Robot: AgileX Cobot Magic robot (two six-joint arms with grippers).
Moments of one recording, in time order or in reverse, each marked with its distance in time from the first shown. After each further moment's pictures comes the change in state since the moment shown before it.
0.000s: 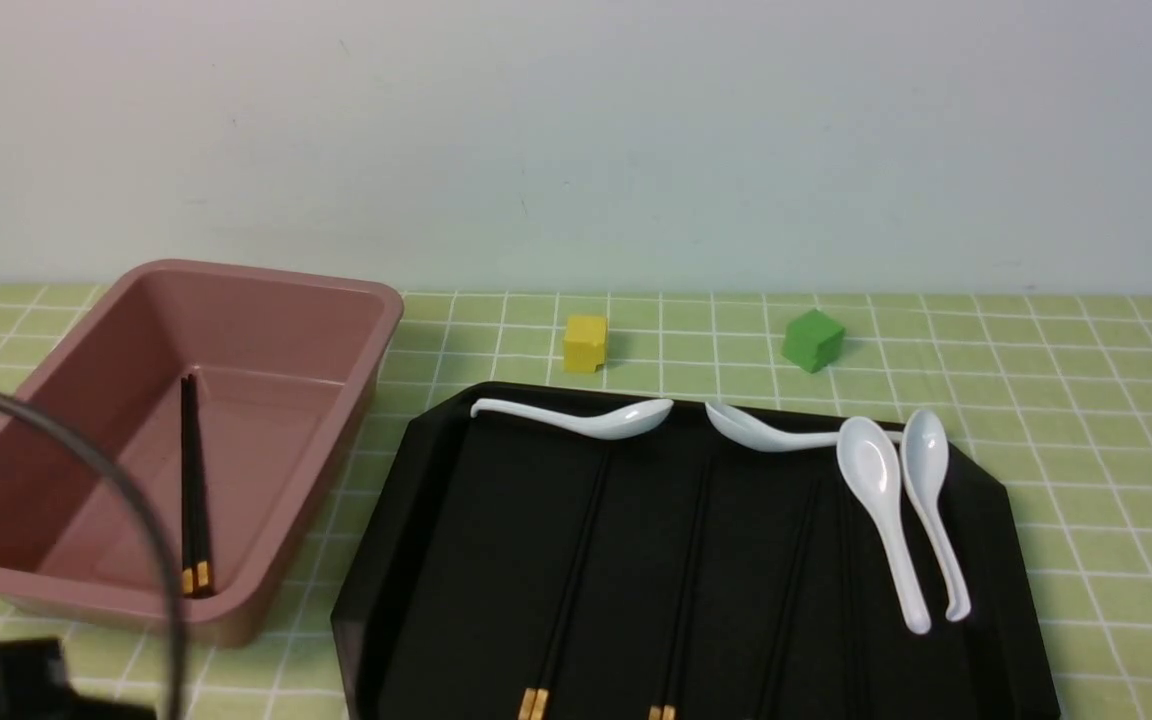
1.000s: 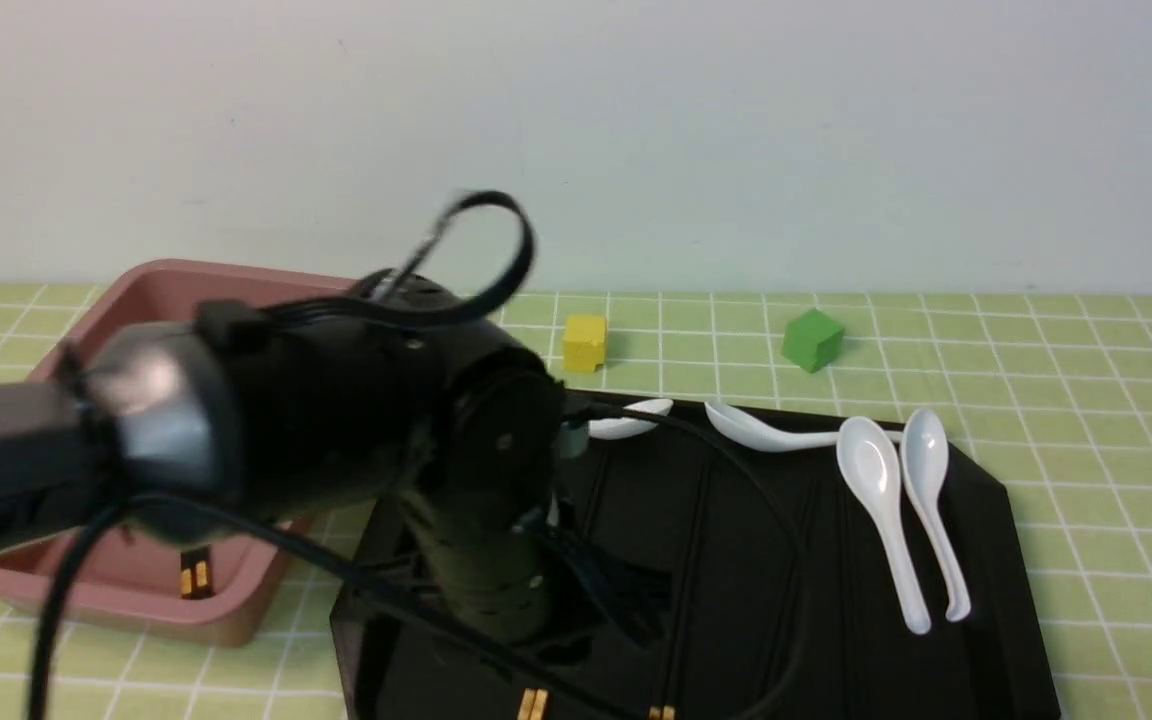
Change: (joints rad) right arm 0.000 0.000 0.000 0.000 0.000 0.000; left arm -0.687 1.025 -0.597 0.559 -0.142 -0.455
